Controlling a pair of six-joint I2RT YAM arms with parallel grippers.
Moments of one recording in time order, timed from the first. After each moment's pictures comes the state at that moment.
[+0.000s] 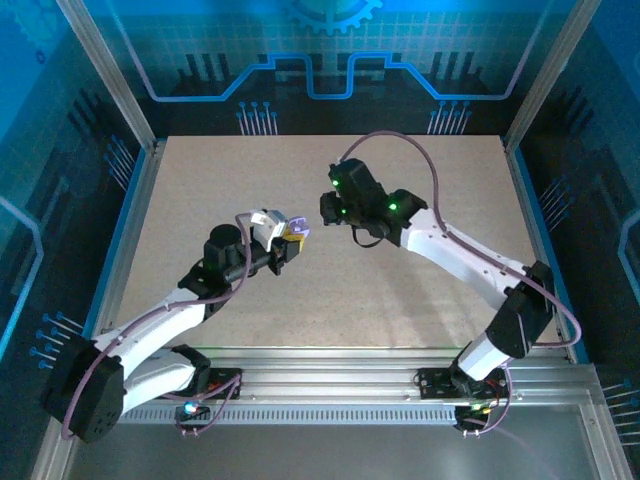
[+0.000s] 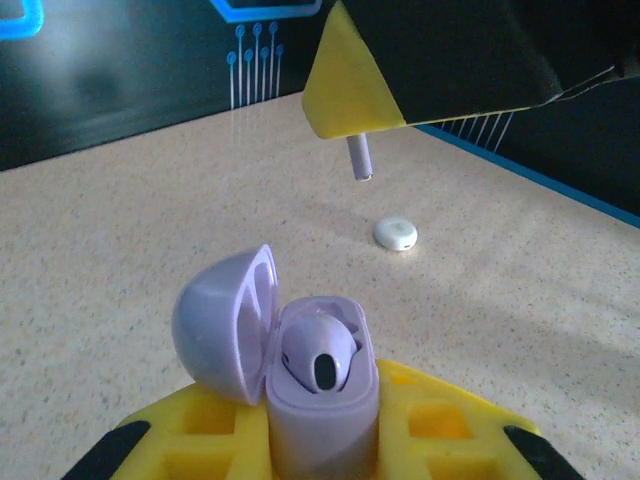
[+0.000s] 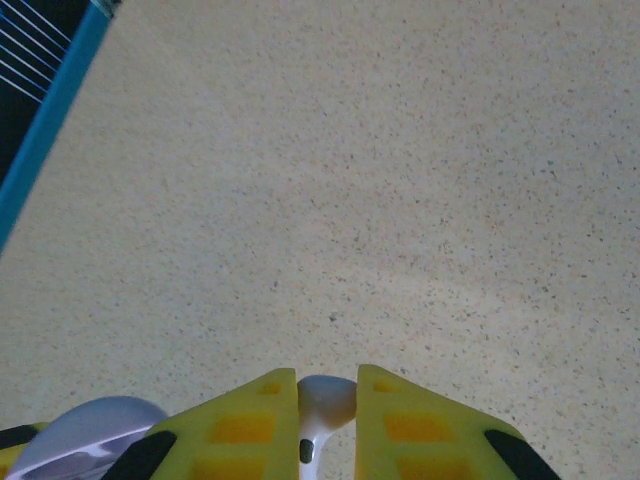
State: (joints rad) left arm -0.47 1.07 0.51 0.35 0.37 -0.05; right arm 0.77 1.57 1.48 -0.63 0.16 0.57
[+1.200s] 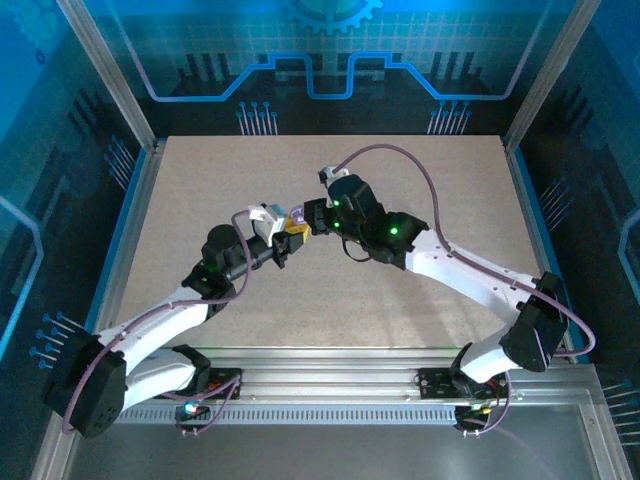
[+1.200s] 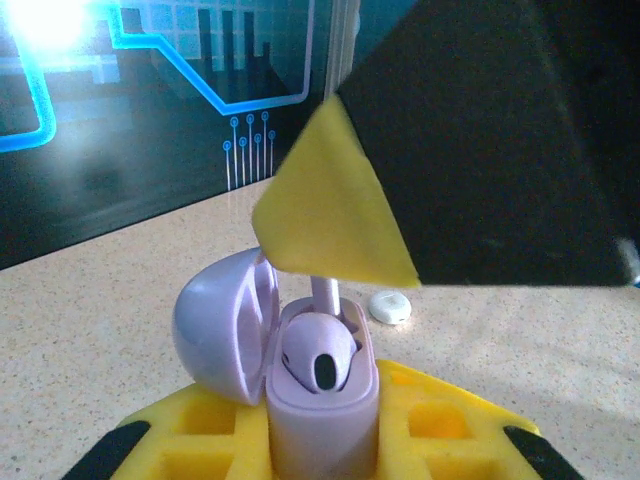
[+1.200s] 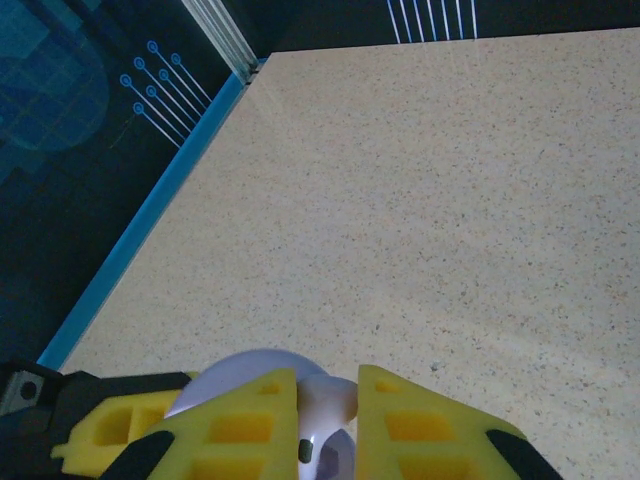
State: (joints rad) left arm -0.48 1.09 0.51 0.52 0.34 -0.07; right arm 0.86 1.48 1.32 -0.34 0.15 0.55
